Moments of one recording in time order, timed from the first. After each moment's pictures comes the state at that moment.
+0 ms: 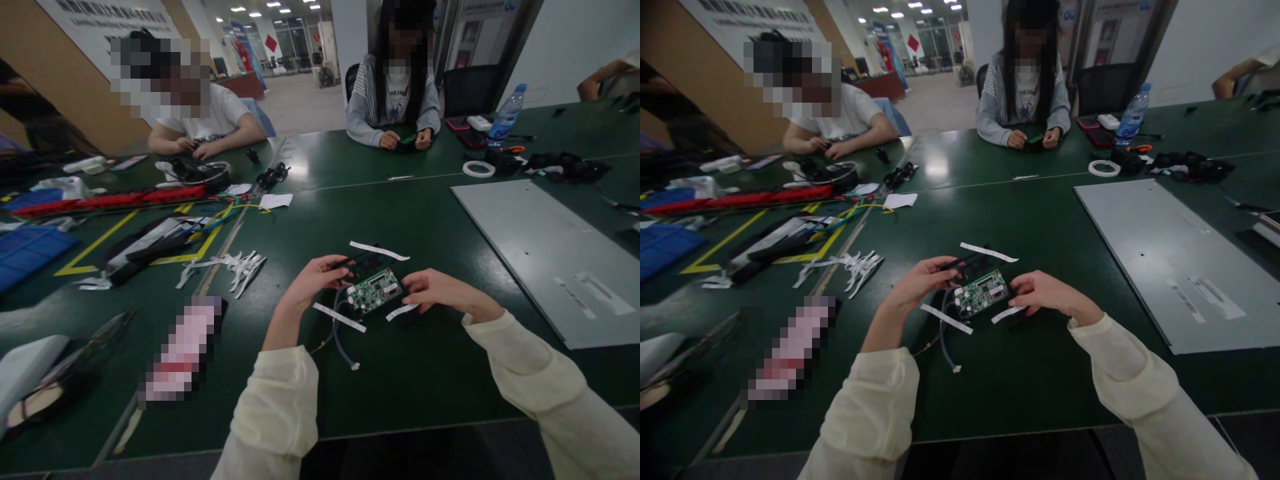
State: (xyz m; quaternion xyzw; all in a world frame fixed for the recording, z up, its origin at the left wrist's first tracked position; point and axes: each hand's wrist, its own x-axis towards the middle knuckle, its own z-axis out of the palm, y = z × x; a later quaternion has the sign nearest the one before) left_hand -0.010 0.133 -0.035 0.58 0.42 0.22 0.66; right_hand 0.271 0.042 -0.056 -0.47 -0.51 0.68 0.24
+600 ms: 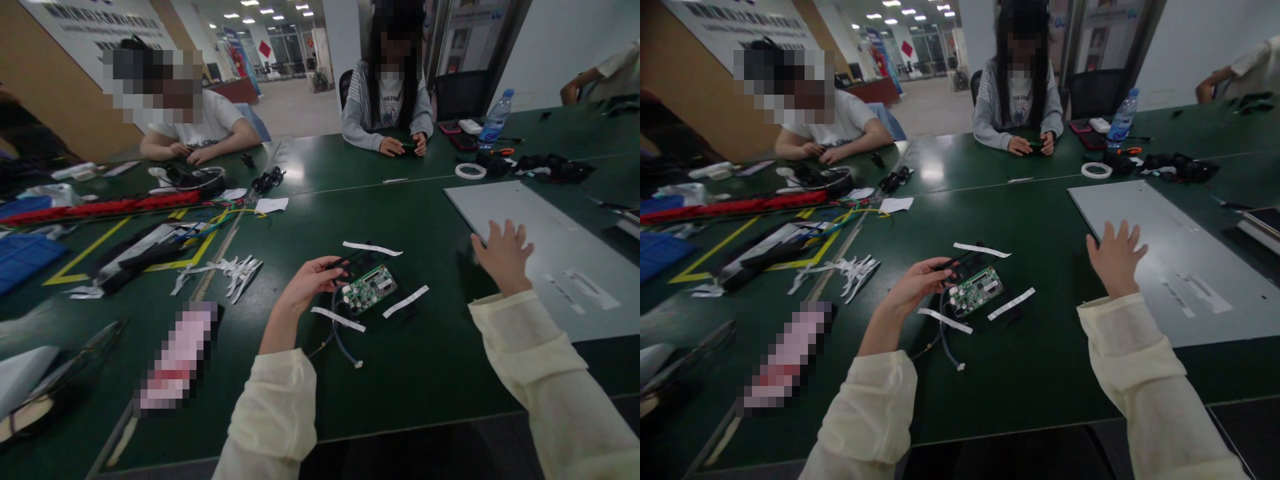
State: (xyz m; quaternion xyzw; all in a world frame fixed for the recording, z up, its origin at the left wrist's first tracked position) left_hand -0.011 0.134 -0.035 0.53 0.44 0.25 0.68; right_hand 0.387 0.052 -0.100 -0.86 -0.45 -0.11 0.24
